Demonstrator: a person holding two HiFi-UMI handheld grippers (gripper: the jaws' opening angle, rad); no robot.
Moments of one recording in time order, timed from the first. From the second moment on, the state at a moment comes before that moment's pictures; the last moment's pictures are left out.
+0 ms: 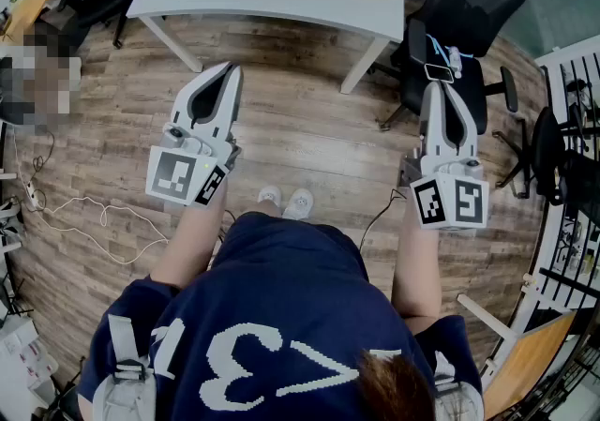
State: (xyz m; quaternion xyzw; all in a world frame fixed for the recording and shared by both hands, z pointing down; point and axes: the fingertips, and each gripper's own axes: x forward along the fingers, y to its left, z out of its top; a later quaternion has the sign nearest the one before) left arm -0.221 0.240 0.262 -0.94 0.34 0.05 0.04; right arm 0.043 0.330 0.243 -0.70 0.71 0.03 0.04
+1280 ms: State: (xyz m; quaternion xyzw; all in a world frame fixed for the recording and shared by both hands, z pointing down) left arm -0.157 0.035 0.249 -0.95 0.30 0.07 0.05; right arm 0.069 0.141 0.210 -0.68 0.72 0.04 0.07
